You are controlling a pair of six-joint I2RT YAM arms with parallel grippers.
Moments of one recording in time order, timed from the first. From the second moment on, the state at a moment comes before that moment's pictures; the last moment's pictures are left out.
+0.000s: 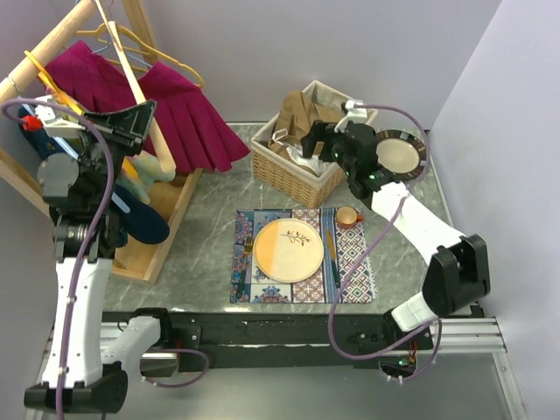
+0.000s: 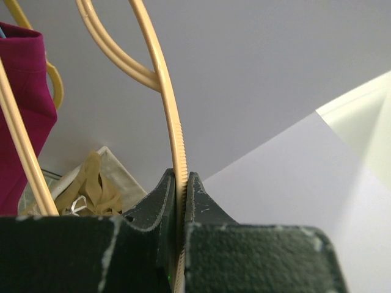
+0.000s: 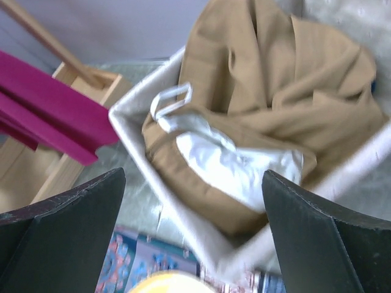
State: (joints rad) left arm 0.00 0.91 1.28 0.00 0.19 -1.08; right arm 0.41 1.49 1.22 0.07 0.07 0.34
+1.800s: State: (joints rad) left arm -0.03 1.03 1.51 -0.14 0.04 -1.17; right arm 0.41 0.89 0.85 0.16 0.00 0.39
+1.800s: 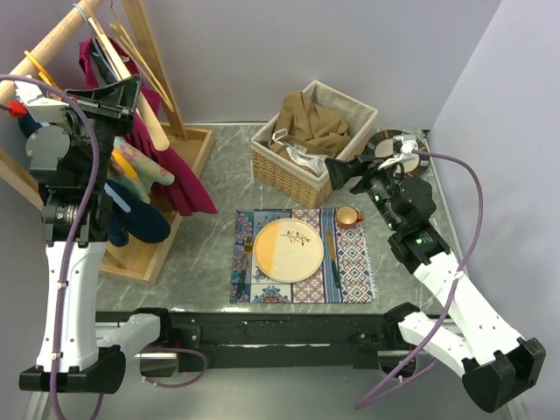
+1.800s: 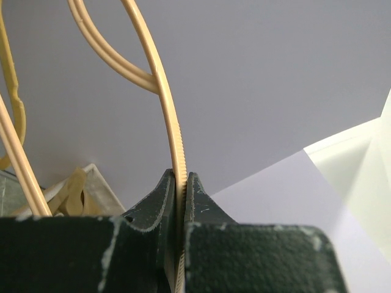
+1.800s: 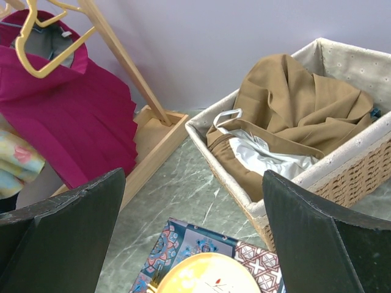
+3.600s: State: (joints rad) left arm -0.03 0.79 1.47 -0.44 0.00 -1.12; right arm 0.46 0.88 0.85 0.11 -0.04 0.42
